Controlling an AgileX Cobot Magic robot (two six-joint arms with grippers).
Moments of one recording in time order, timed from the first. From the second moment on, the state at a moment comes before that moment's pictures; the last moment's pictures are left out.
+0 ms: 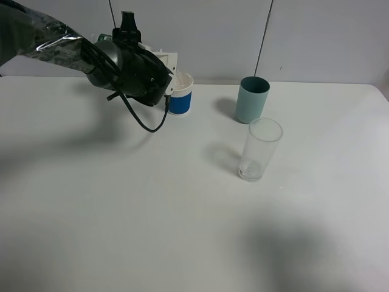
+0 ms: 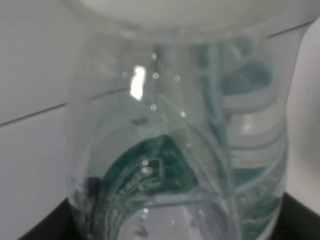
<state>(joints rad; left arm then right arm) -0.63 2.21 -1.41 1.72 1.00 -0.49 -0.03 -0.01 -0.50 0.04 1.07 -0.09</state>
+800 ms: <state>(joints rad) -0.63 2.21 -1.41 1.72 1.00 -0.45 -0.03 -0.01 -0.50 0.04 1.07 -0.09</state>
